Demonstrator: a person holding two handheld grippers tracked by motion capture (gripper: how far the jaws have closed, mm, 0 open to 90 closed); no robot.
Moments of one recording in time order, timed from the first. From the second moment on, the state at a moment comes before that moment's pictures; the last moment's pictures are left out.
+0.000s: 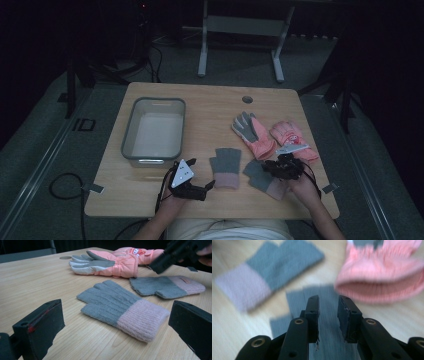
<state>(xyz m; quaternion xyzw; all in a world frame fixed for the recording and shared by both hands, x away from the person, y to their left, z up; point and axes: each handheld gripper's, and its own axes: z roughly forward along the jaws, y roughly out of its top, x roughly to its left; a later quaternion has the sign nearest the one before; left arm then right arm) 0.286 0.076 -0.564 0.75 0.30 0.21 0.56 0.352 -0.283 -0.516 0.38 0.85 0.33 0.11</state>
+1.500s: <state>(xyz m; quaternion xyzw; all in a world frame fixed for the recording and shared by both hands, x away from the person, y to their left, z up) 0.284 0.077 -0.564 0.75 0.30 0.22 0.55 0.280 -0.297 -0.480 0.54 0.72 0.38 0.21</state>
